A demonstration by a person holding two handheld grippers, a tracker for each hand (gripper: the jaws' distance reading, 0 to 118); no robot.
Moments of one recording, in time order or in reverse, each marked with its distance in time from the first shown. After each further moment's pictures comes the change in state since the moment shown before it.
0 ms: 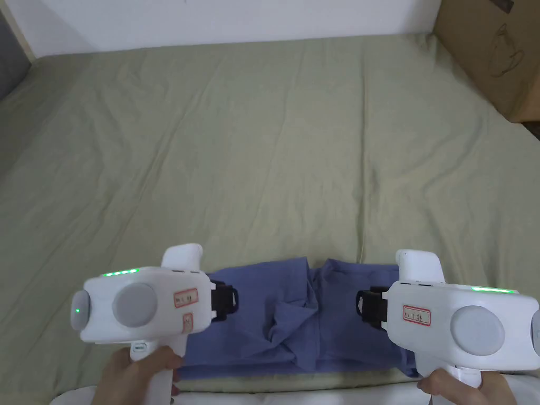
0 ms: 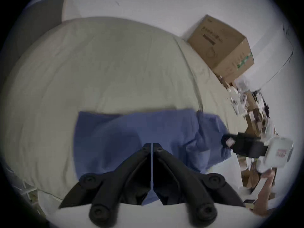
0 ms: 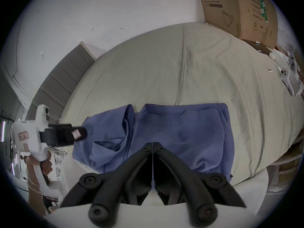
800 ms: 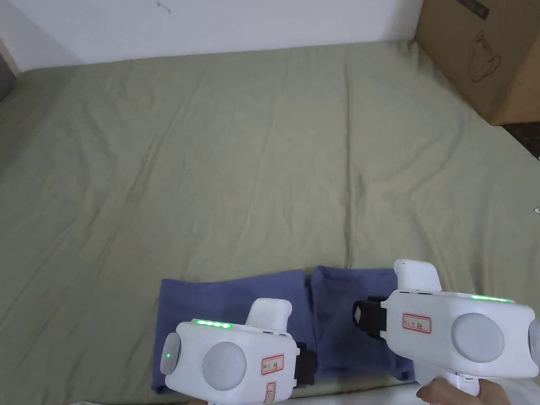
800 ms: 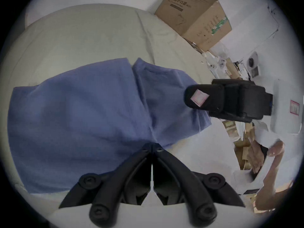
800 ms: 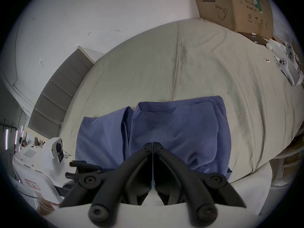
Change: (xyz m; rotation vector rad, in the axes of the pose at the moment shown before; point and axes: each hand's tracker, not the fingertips) left arm 0.088 -0.047 -0.032 -0.159 -0.156 -0.183; right arm 0.014 -0.007 0.005 -0.005 0.019 -0.056
